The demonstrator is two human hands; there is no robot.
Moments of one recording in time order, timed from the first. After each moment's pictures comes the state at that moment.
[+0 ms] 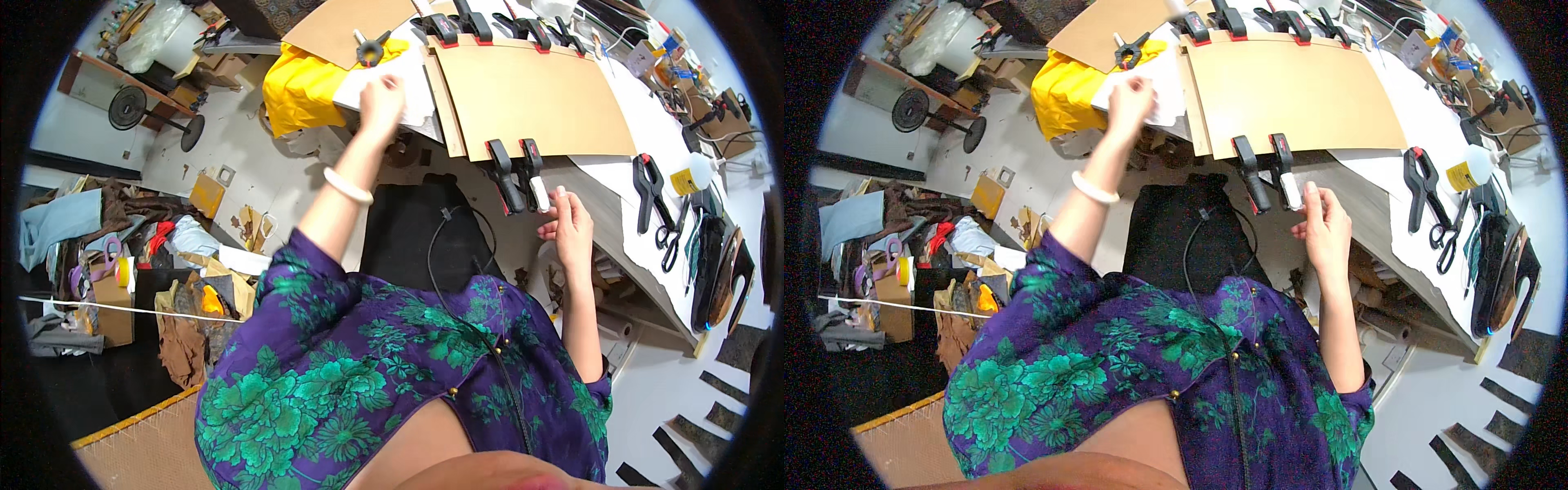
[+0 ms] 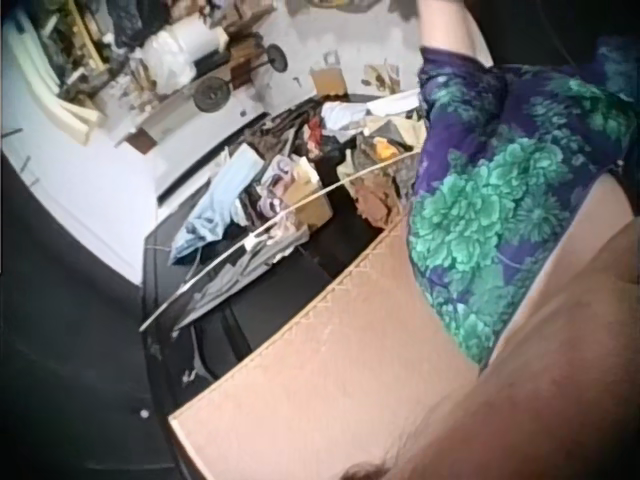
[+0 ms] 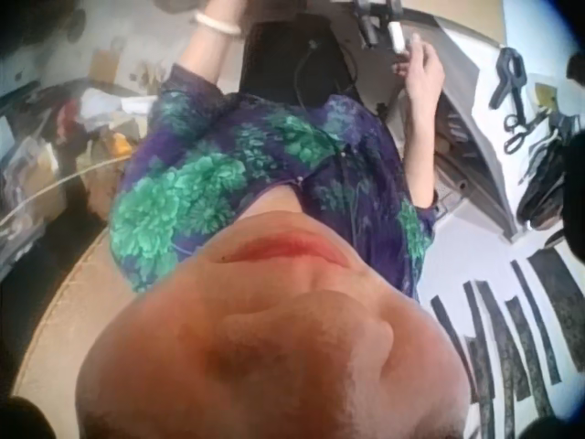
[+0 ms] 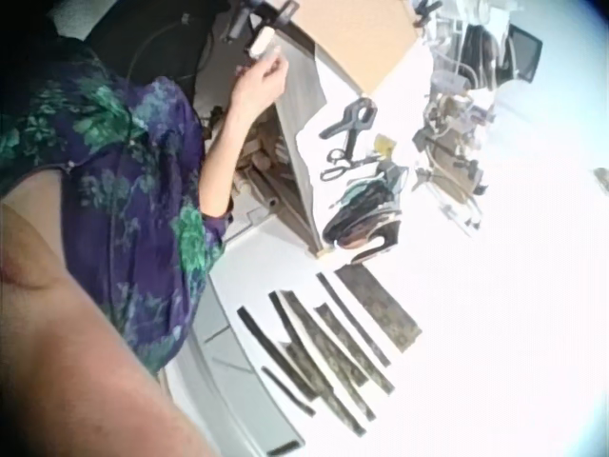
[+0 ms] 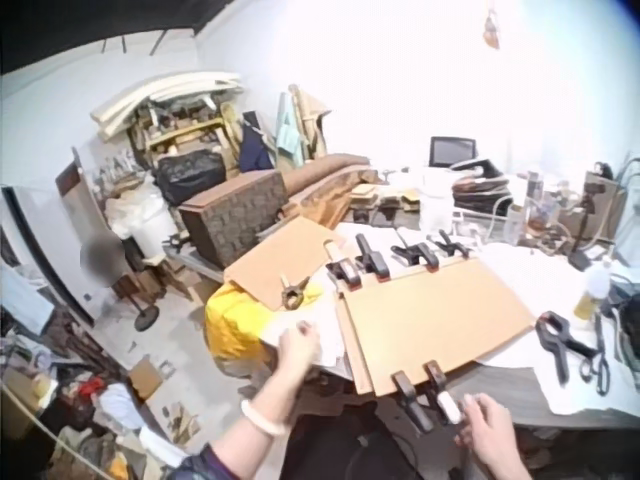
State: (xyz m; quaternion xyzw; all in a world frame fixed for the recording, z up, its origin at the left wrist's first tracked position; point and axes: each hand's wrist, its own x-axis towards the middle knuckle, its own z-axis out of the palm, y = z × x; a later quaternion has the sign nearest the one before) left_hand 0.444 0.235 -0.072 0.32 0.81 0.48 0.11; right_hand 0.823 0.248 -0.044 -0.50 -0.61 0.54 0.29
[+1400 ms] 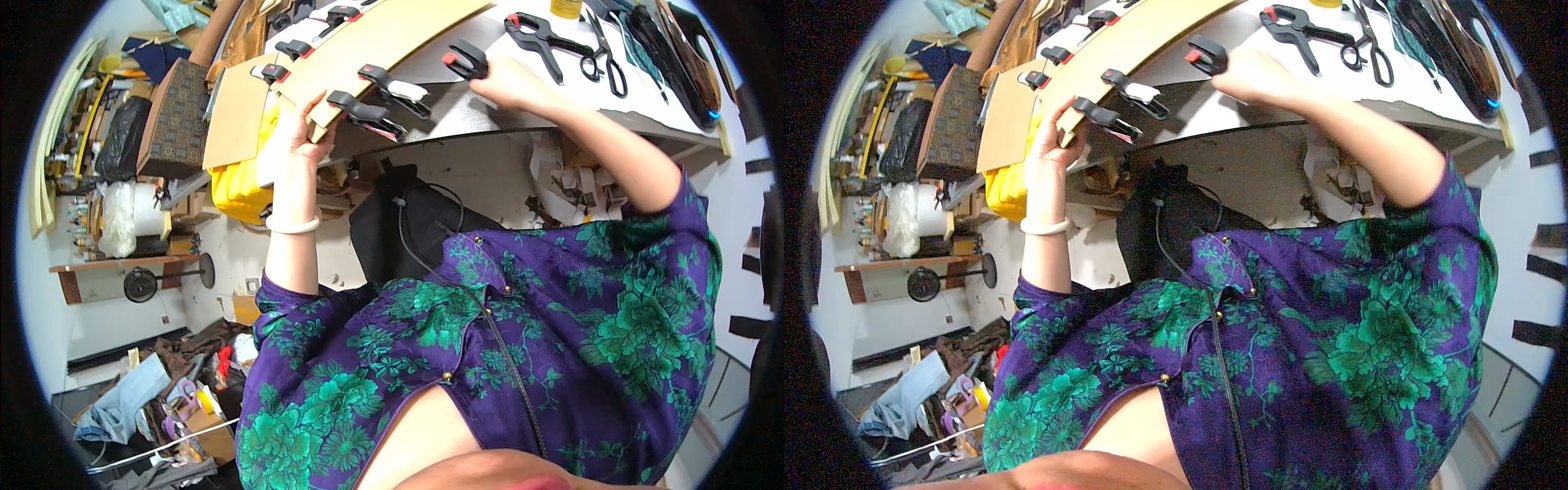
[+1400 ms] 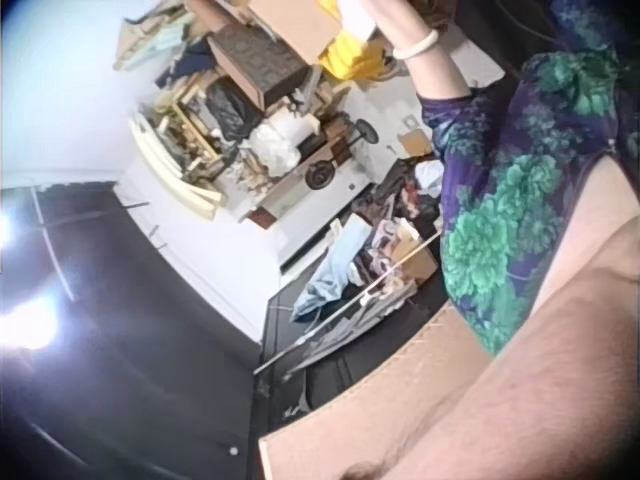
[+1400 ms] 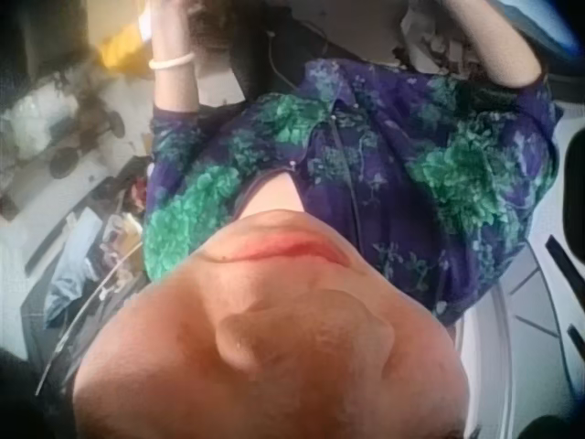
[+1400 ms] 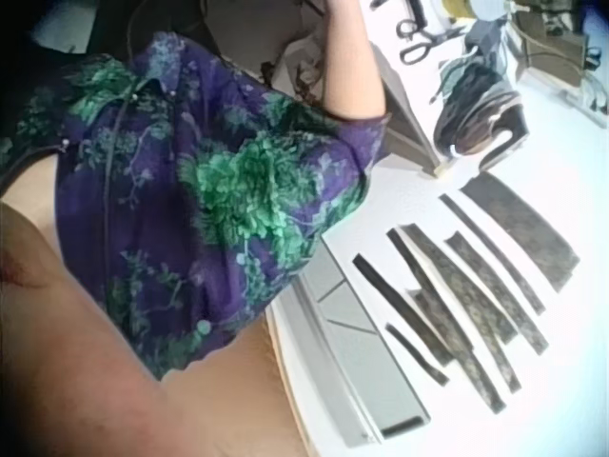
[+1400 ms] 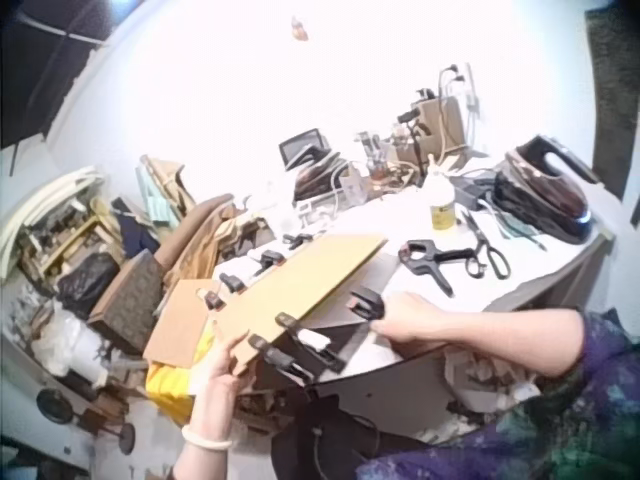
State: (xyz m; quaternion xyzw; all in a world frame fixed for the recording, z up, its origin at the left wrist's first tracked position) left_hand 0.527 0.272 -0.002 0.13 0.54 0.61 0.57; right_hand 0.868 0.348 -0.028 -0.51 -0.80 0.27 0.18
